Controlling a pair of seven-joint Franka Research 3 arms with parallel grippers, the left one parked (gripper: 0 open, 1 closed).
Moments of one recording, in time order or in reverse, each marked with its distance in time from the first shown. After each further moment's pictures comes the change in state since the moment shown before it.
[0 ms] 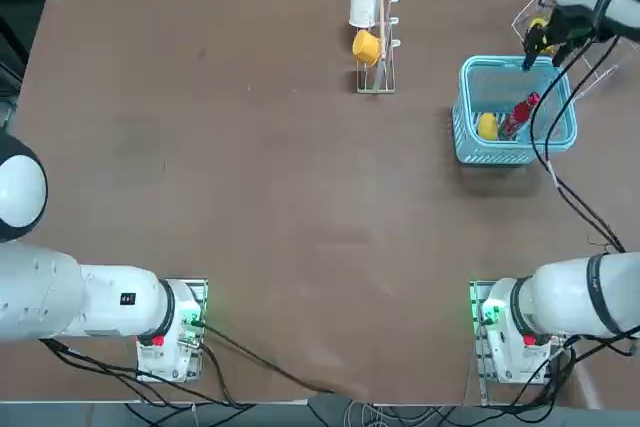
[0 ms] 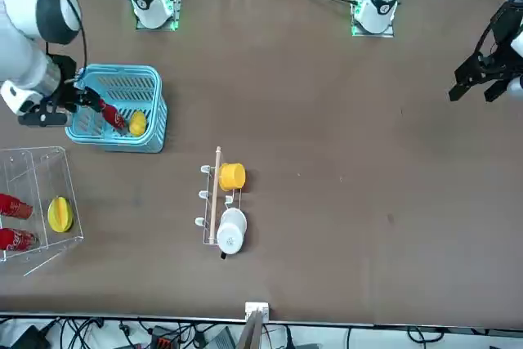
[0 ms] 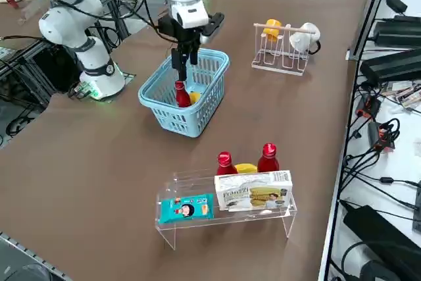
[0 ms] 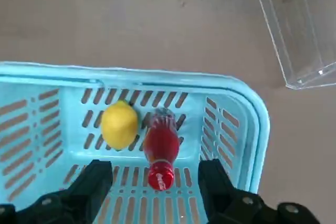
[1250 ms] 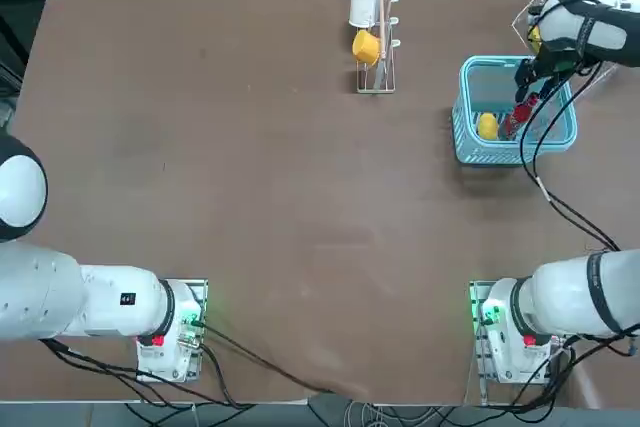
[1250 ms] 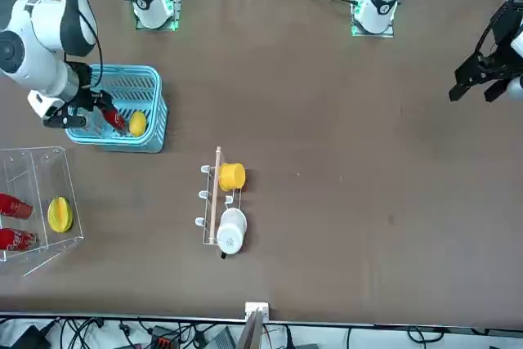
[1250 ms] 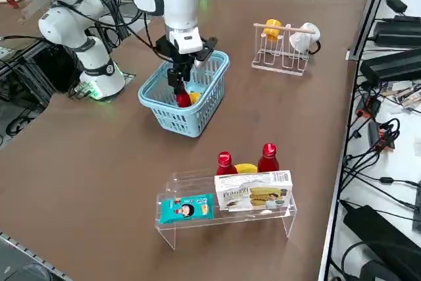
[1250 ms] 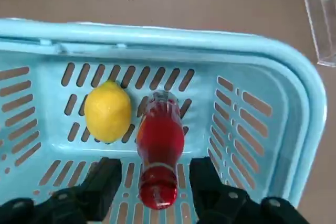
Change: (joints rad) arm -0.016 0.041 -0.001 -0.108 -0.002 0.077 0.000
